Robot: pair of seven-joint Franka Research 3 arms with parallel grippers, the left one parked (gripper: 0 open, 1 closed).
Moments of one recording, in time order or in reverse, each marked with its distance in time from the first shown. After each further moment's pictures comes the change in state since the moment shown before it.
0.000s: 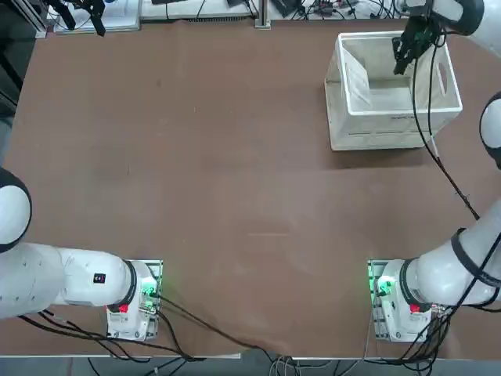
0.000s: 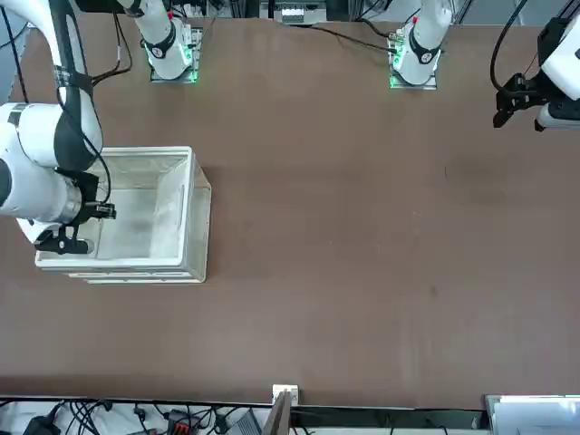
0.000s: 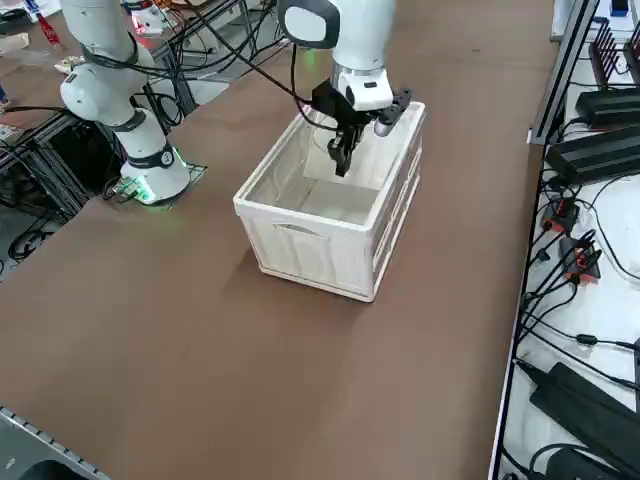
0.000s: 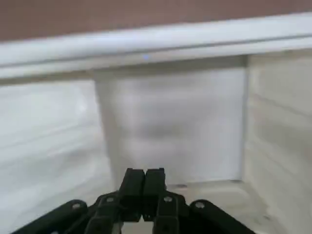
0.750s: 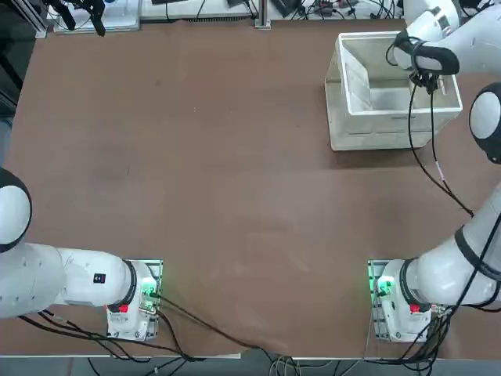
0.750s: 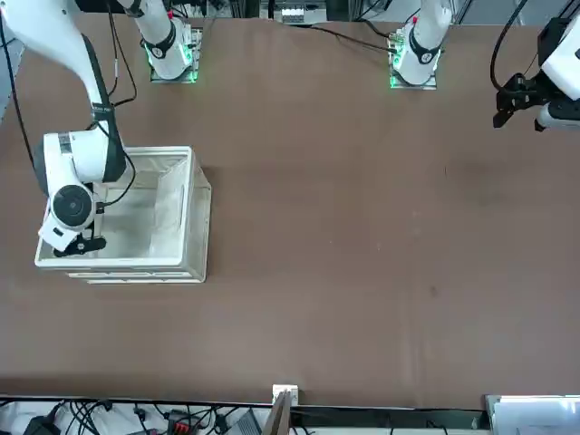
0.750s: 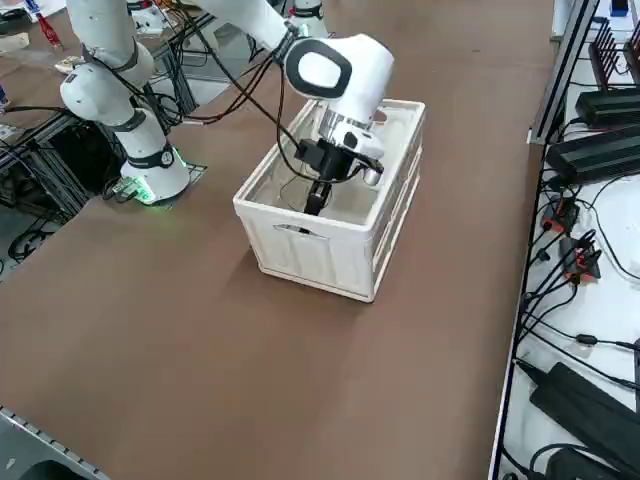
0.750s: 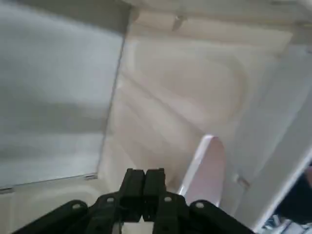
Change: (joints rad) arm -0.003 0.082 -0.005 -0.078 -0.649 -0.023 0.006
